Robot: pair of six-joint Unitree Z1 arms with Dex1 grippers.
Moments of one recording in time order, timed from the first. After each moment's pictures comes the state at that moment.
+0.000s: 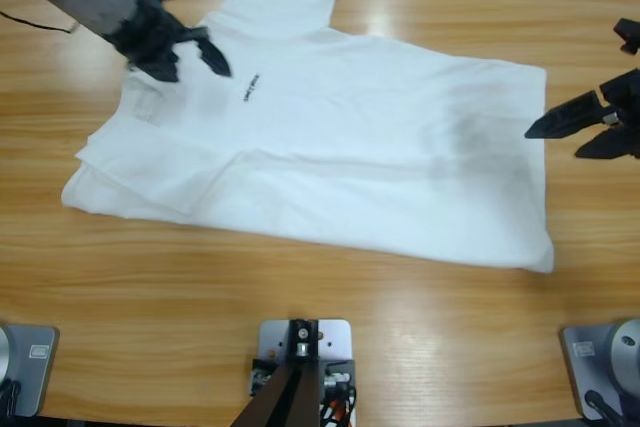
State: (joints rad) arm 0 -0.49 1.95 -1.50 0.80 -0.20 -0.40; arm 1 0.13 1.46 -1.03 0.94 0.50 0.24
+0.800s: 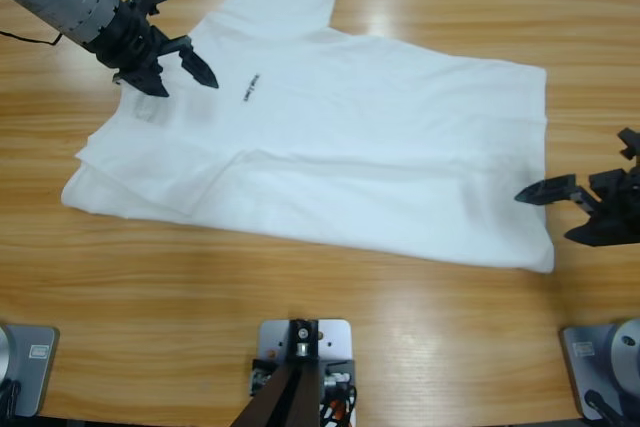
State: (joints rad) arm 0 -0.44 1.95 -1.46 0.84 -0.30 -0.36; arm 1 0.16 1.34 -0.61 0.60 0.41 0.65
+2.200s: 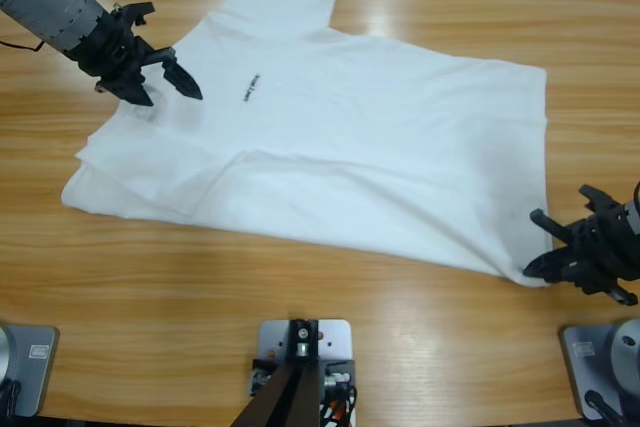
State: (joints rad) arm 0 -0.41 1.94 -1.45 0.90 -0.30 -0.28; arm 1 0.31 1.49 -0.59 0.67 0.41 0.83
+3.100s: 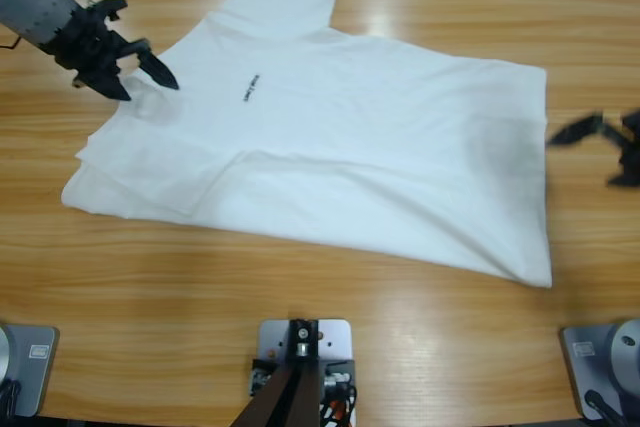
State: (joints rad) arm 0 -0.29 1.94 -1.44 0.91 -0.31 -0.27; arm 1 0.09 1.44 -0.96 0.85 0.29 0.53
